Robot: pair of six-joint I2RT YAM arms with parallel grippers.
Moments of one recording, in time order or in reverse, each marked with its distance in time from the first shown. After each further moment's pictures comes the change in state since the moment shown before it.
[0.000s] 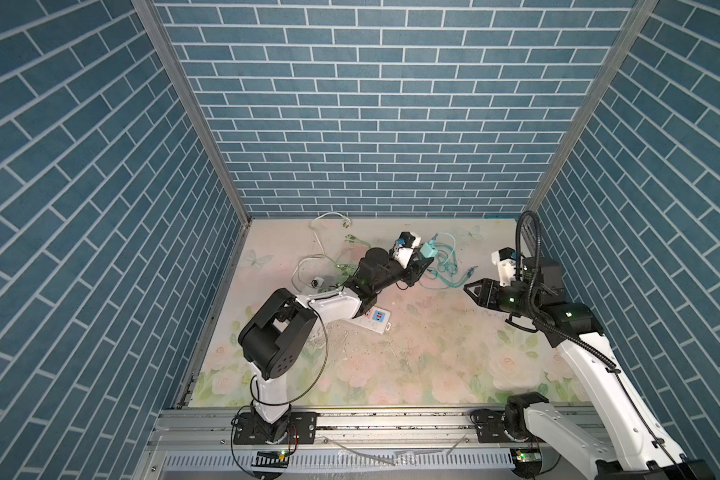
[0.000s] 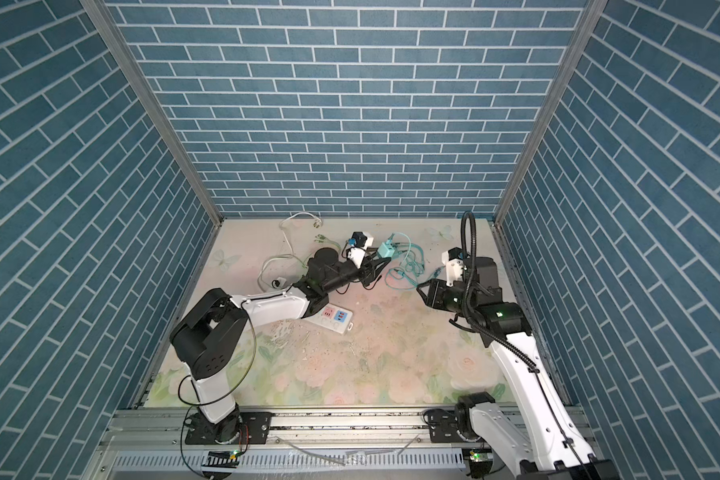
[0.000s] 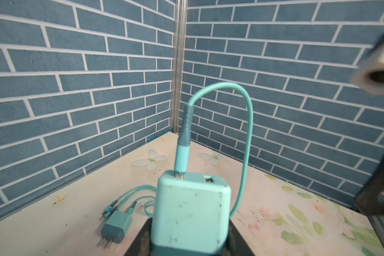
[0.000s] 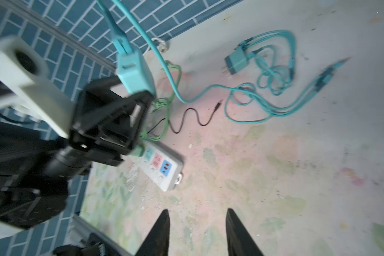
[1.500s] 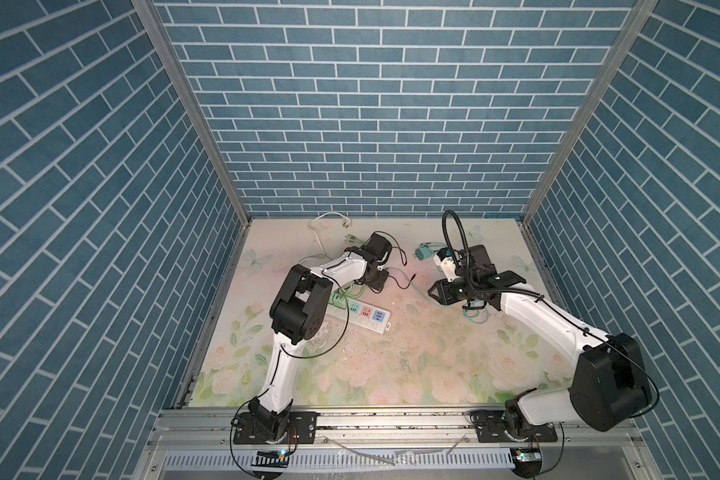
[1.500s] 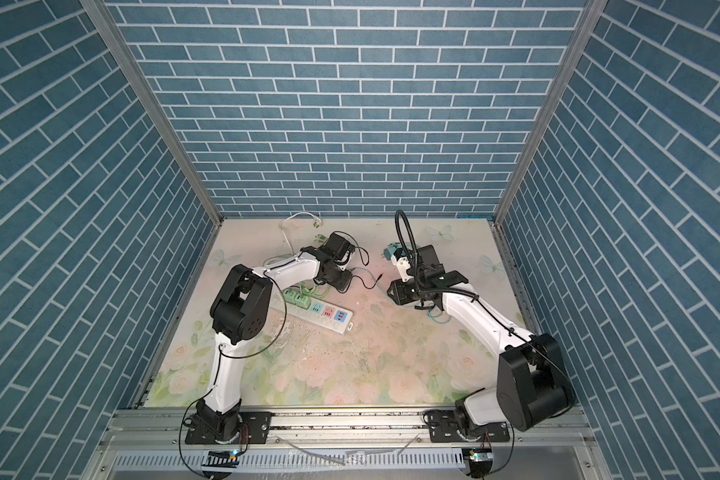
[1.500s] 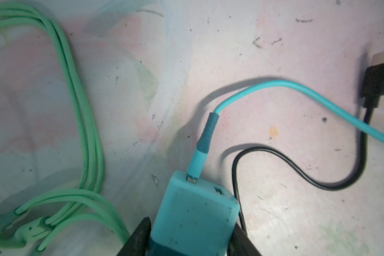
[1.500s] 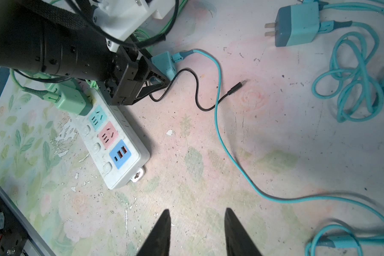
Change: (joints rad) left arm 0.170 0.383 0.601 -1.338 -0.353 0.080; right arm 0.225 0.462 0.031 0.194 0.180 -0.340
